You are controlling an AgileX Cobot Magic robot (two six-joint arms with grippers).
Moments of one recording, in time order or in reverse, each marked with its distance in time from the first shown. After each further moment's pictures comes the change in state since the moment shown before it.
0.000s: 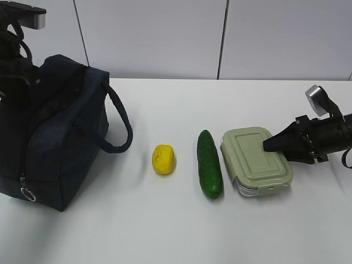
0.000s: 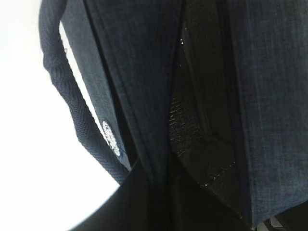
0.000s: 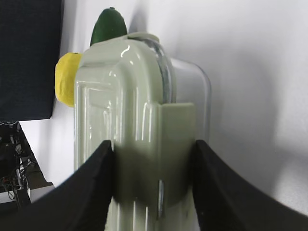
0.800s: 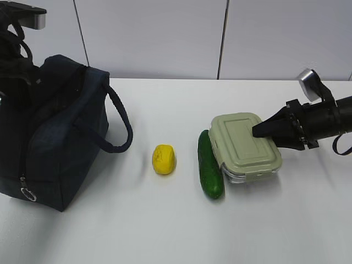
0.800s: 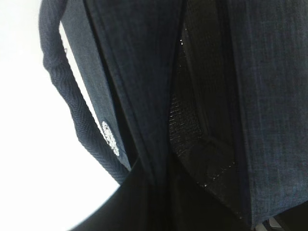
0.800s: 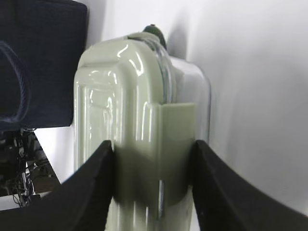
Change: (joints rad) left arm 0.000 0.000 0.000 0.000 0.000 -0.007; right arm 0.060 -0.074 0.002 0.038 -0.005 0.052
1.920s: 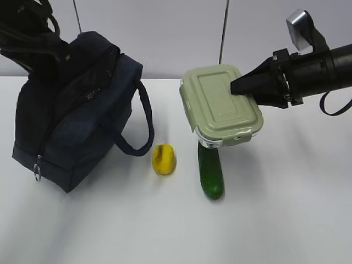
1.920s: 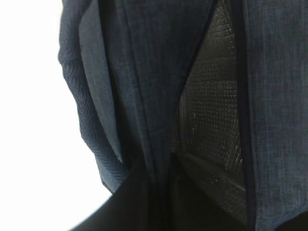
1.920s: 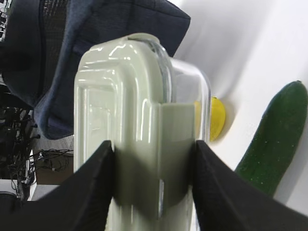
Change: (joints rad) left arm -0.136 0.002 -0.125 0.049 0.009 -0.073; right arm 0.149 -0.228 -0.036 0.053 0.016 0.074
